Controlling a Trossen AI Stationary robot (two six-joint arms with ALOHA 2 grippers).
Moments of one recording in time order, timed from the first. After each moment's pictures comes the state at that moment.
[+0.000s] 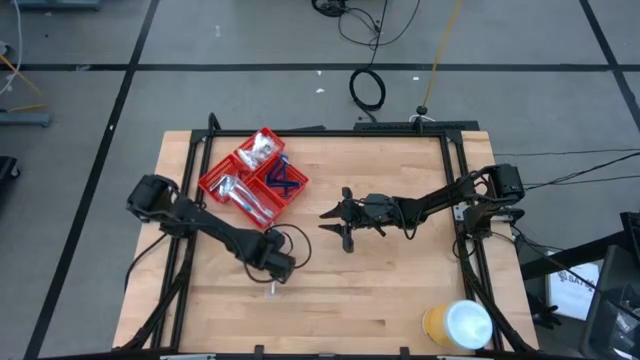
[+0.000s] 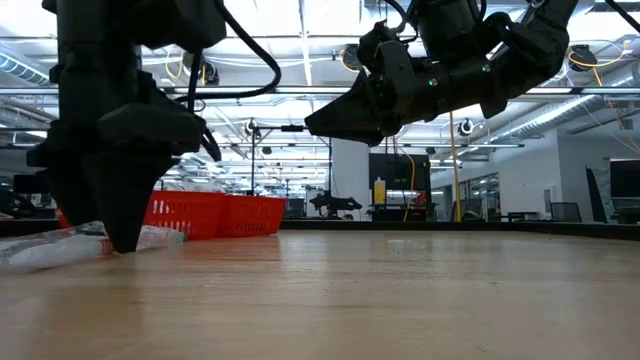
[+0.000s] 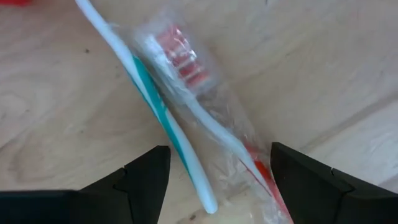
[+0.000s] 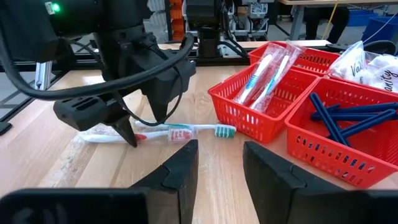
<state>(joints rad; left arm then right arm) -0.38 1.76 1.01 -0.75 -0.05 -1.33 0.03 1.72 0.71 0.80 0.00 0.04</state>
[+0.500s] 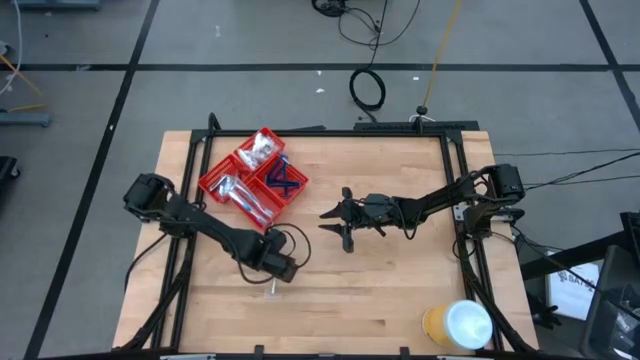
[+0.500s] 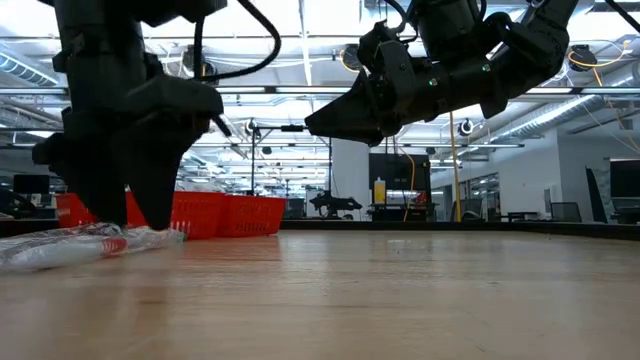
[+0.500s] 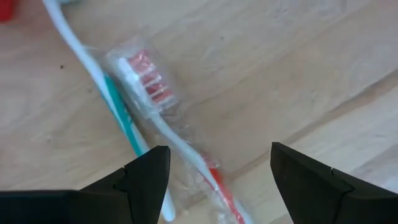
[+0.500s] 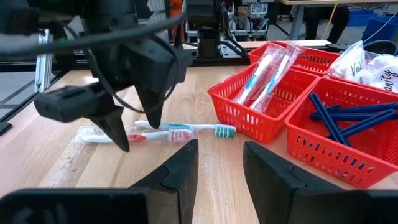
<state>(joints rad) -0.39 1.73 1.01 -0.67 -0.12 -1.41 0.03 1.72 0.71 0.80 0.00 0.04</state>
